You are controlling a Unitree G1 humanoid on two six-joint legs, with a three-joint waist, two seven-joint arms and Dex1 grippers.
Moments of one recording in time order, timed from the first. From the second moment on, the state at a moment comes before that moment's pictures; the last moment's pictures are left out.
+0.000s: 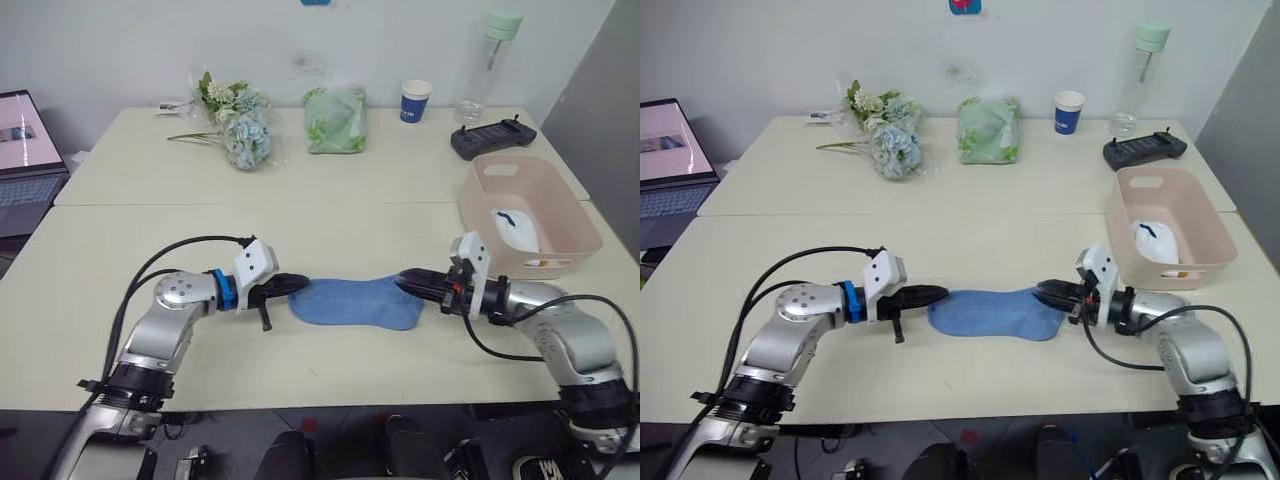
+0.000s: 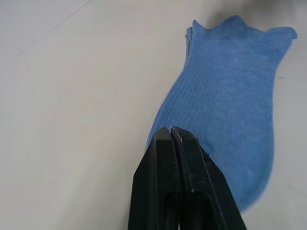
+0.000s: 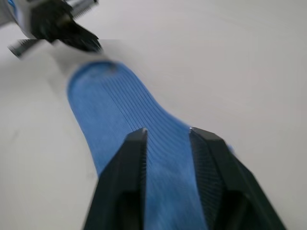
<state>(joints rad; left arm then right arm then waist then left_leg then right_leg) -0.34 0.66 -0.07 0.07 -0.24 0.16 -1.09 -0.28 -0.66 0.02 -0.20 0.45 0.66 0.90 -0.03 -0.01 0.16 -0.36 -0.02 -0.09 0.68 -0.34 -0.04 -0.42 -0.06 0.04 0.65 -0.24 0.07</state>
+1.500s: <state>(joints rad) -0.52 0.44 -0.34 0.24 -0.15 0.23 -1.08 -0.47 -0.70 0.12 0.06 0.46 0.88 1.00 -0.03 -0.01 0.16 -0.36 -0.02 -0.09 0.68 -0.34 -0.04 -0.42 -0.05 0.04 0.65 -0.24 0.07</state>
